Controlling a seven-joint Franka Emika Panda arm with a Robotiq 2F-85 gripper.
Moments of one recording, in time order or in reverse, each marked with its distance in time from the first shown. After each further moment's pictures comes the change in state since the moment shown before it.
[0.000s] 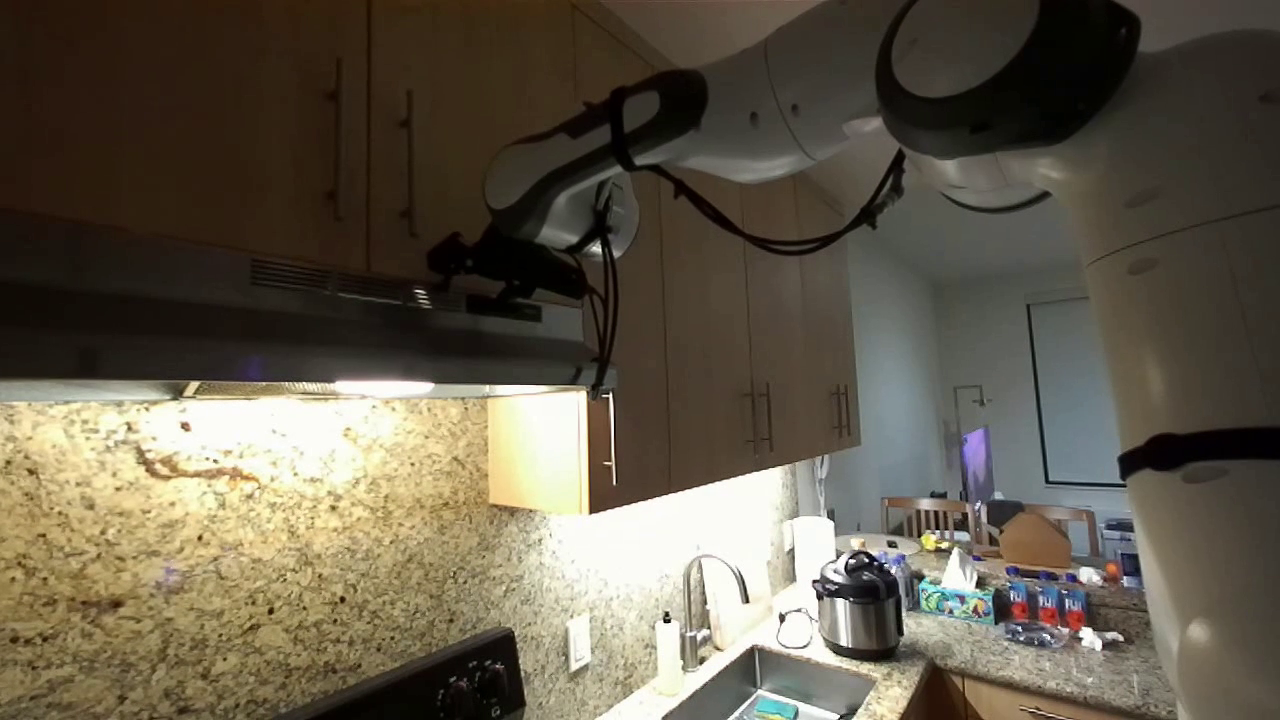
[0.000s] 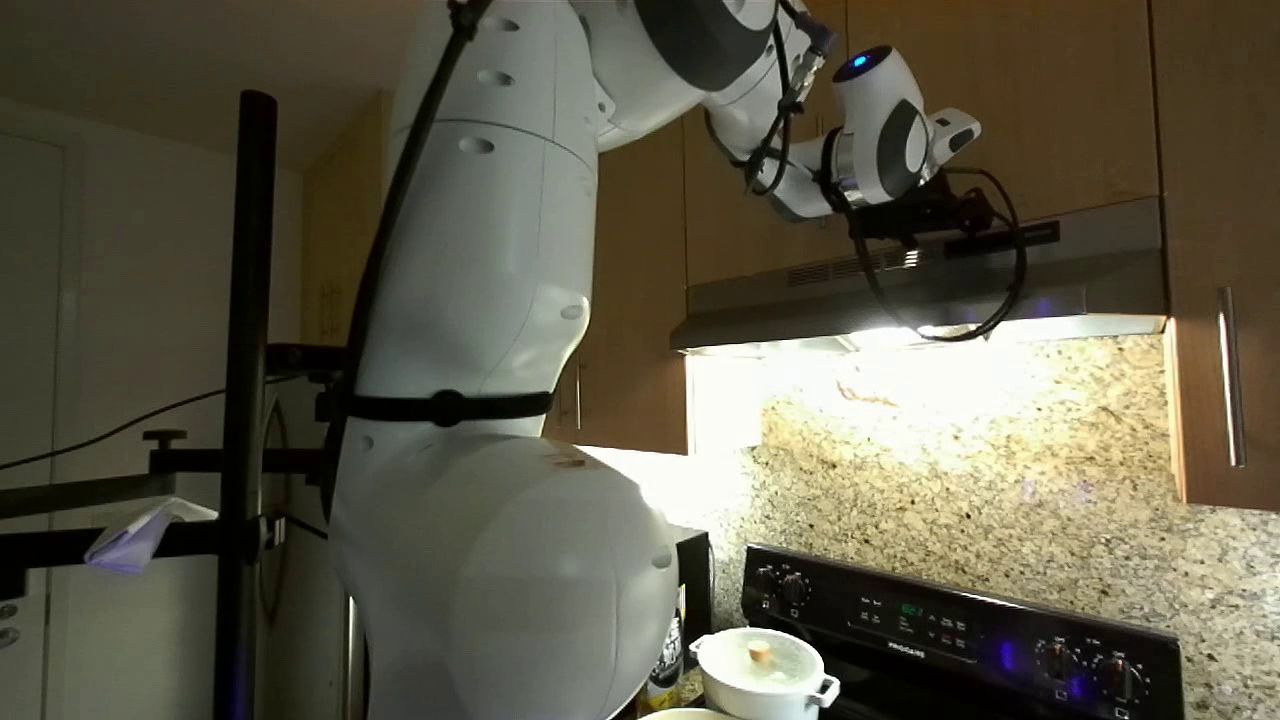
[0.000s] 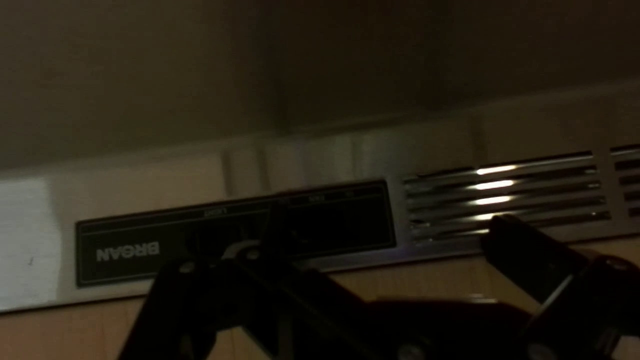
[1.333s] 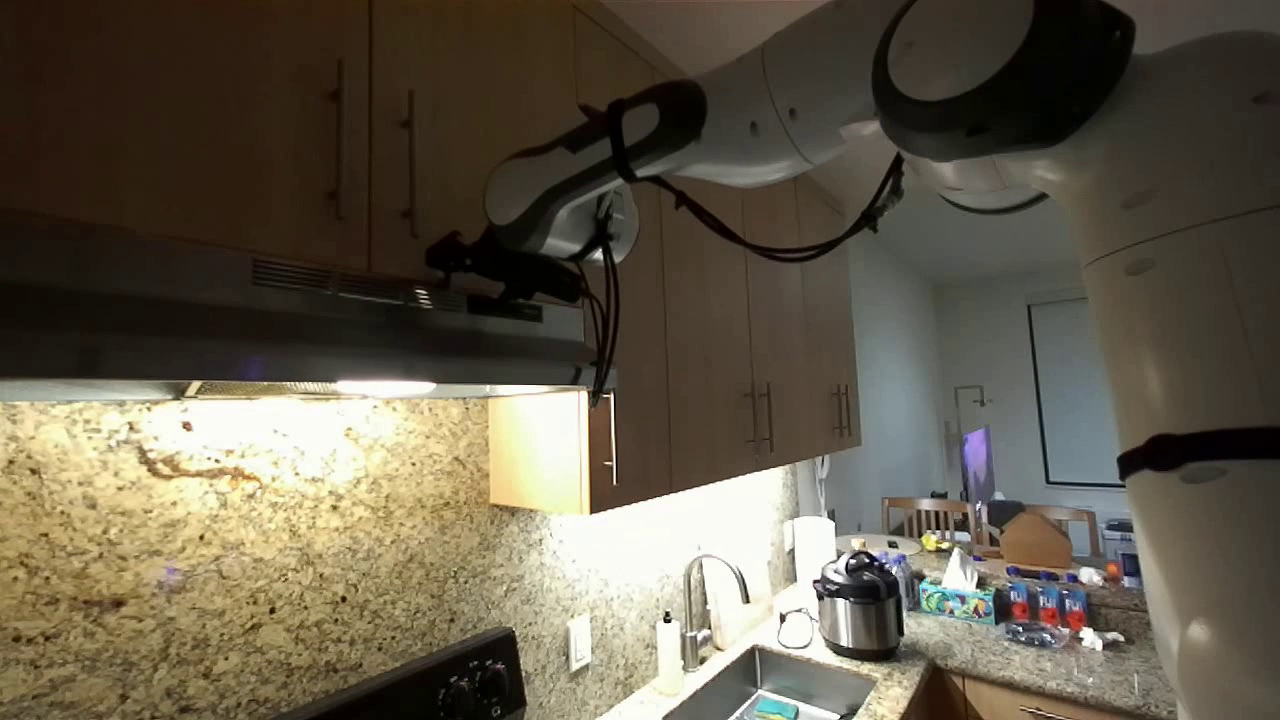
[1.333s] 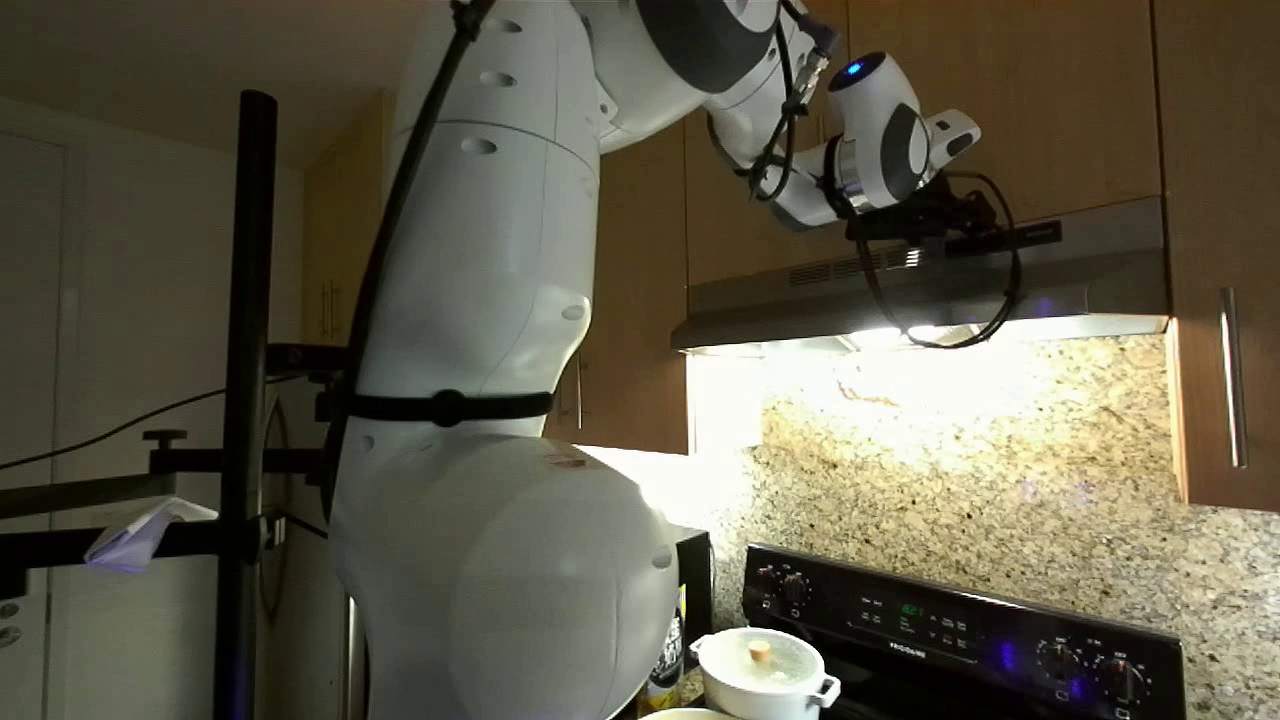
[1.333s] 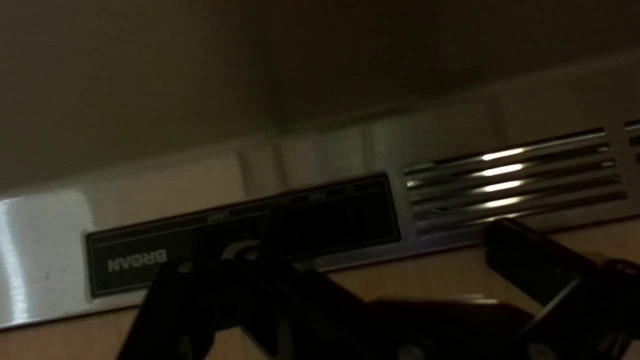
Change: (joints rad) arm 0.000 0.006 -0.004 -0.007 -0.071 0.043 0.151
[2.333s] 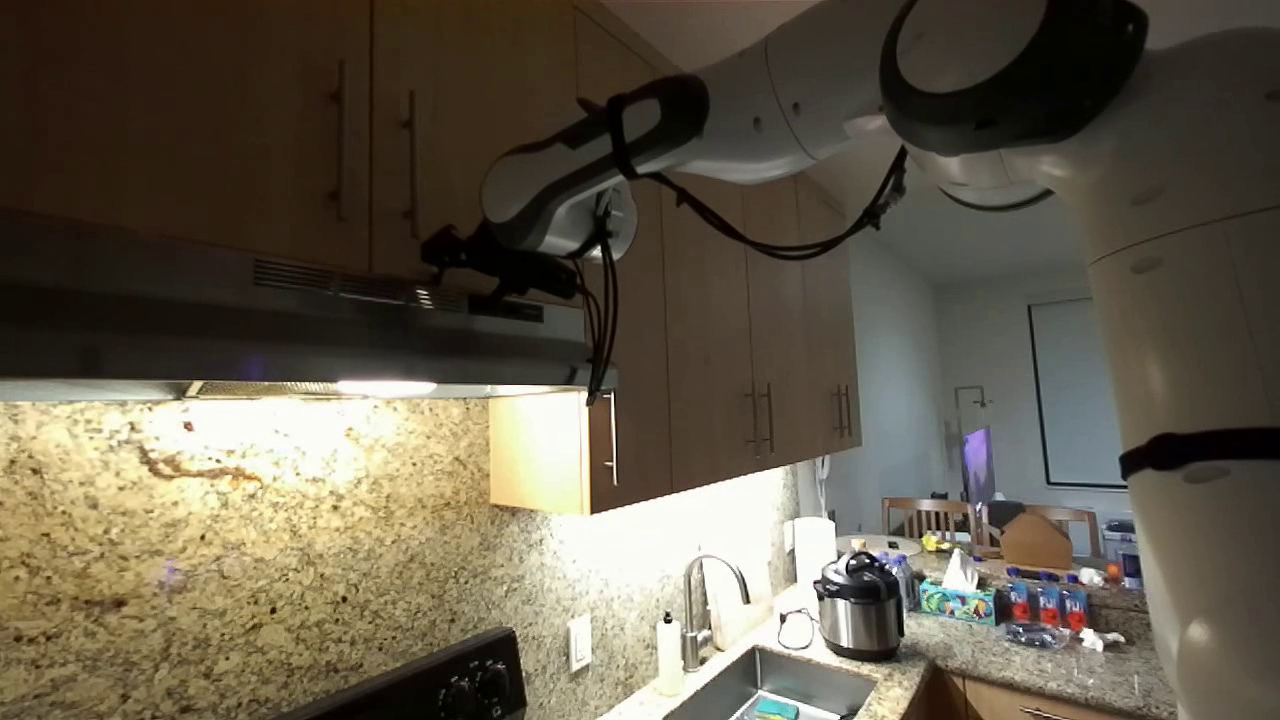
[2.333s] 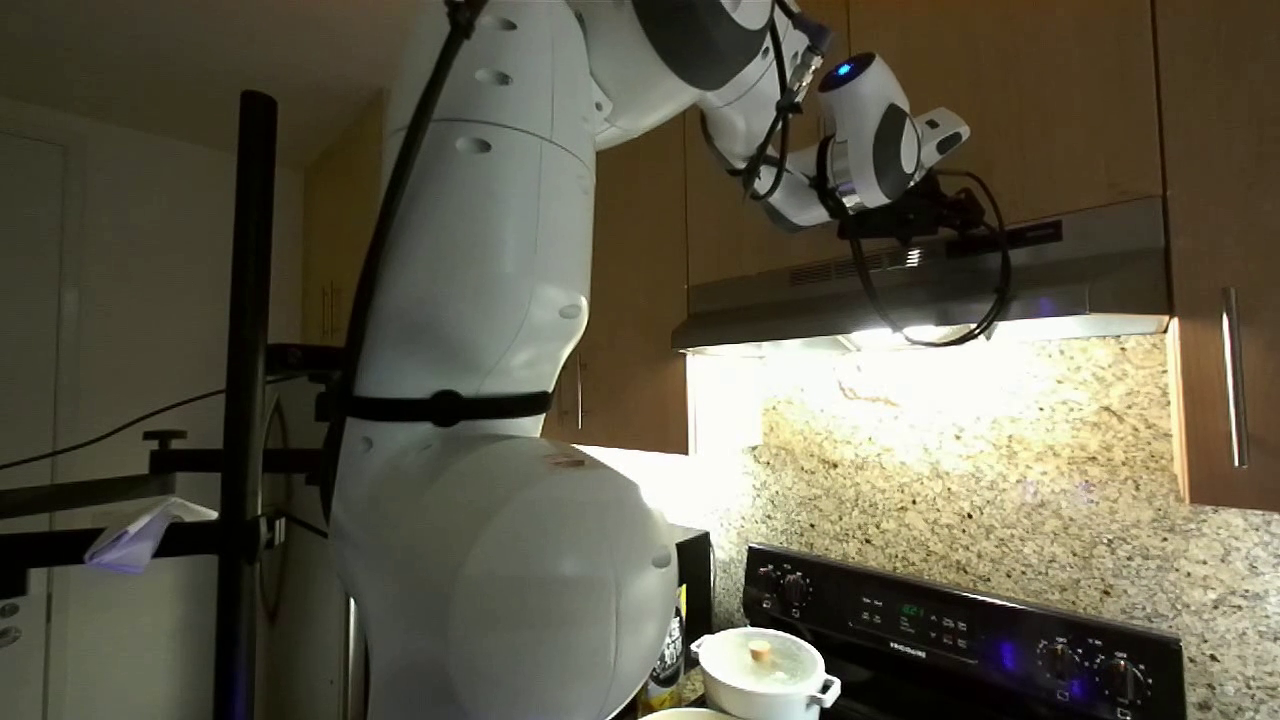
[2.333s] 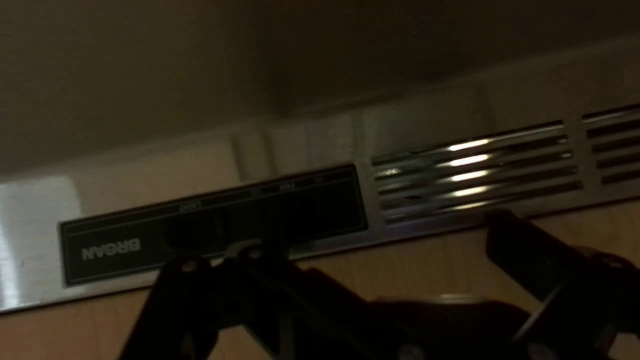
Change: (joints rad) arm -0.002 -0.013 0.016 -0.014 -0.015 0.022 0.014
